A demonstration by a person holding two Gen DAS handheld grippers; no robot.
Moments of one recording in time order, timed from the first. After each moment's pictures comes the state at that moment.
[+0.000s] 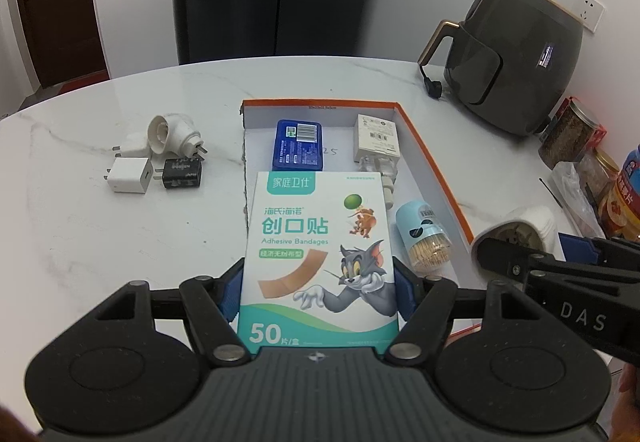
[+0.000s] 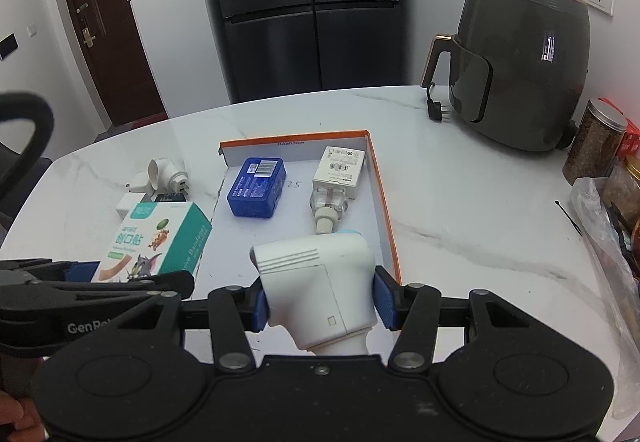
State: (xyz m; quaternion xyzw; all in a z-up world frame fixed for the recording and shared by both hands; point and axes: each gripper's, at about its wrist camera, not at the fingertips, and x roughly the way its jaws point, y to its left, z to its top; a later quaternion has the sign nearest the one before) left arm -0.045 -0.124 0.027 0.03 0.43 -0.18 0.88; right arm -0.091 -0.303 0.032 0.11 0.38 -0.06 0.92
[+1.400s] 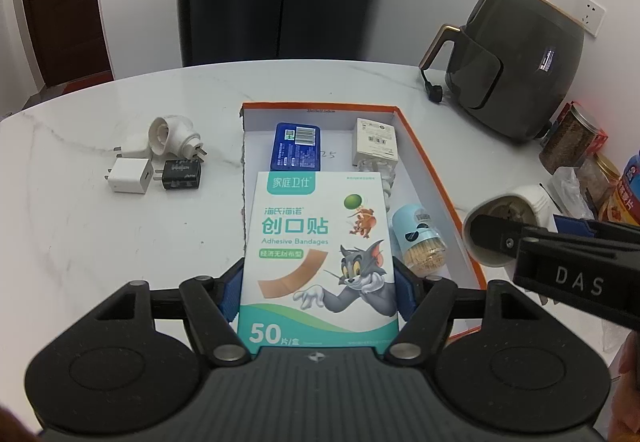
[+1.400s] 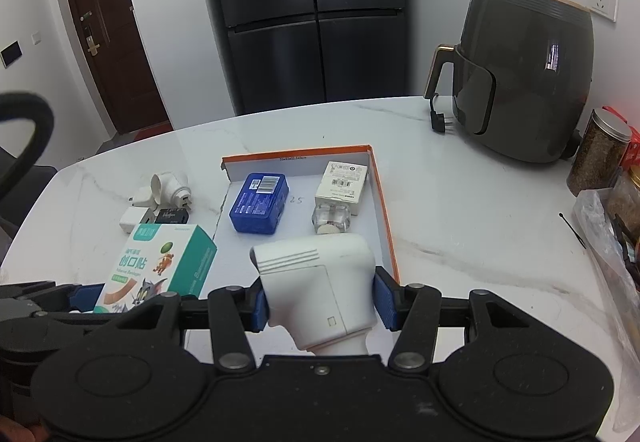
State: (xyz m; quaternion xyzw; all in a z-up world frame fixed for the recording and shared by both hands) left arm -0.050 -0.127 0.030 0.03 0.43 -0.18 0.89; right arm -0.083 -0.308 0.040 0.11 0.37 -0.05 0.92
